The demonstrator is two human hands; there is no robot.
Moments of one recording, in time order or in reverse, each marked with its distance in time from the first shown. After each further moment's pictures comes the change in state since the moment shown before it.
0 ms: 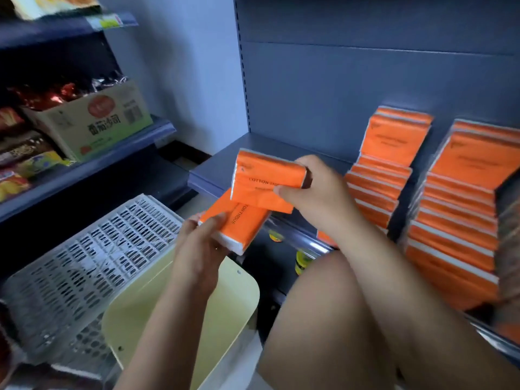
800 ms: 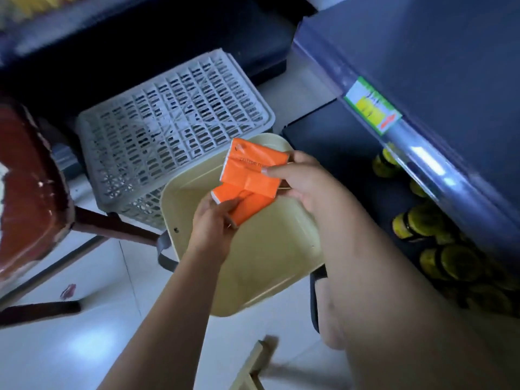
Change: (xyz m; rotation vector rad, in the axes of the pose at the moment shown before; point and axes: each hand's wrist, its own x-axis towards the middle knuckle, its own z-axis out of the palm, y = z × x) left_hand 0.053 -0.130 -0.218 -0.018 0.505 -0.216; right_hand 0.019 0.124 0.302 0.384 -0.712 0.692
